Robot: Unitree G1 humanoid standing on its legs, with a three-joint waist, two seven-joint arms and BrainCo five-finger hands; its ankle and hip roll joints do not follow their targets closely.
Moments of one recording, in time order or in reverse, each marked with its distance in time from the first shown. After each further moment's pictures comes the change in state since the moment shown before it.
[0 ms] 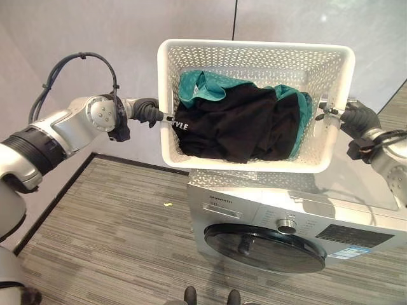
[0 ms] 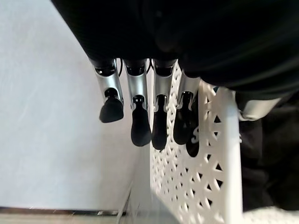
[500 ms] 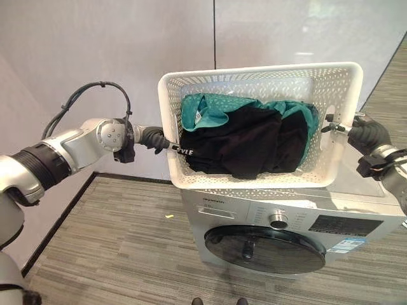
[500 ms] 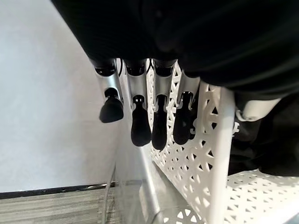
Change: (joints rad) left arm 0.065 -0.070 -0.026 -0.021 -0.002 0.004 -0.049; right arm 0.082 0.006 -0.051 -0.015 0.041 -0.009 -0.025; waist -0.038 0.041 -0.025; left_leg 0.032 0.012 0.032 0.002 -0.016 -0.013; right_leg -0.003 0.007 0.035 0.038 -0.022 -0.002
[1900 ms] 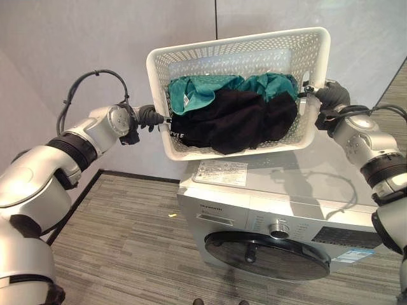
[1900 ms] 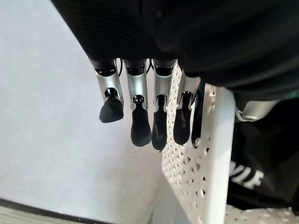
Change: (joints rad) left arm -0.080 -0.184 0.069 0.418 0.029 0.072 0.115; right arm -0.652 0.312 0.417 0.569 0.105 -0.032 -0.109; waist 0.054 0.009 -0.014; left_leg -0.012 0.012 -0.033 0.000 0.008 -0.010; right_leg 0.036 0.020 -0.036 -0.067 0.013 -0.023
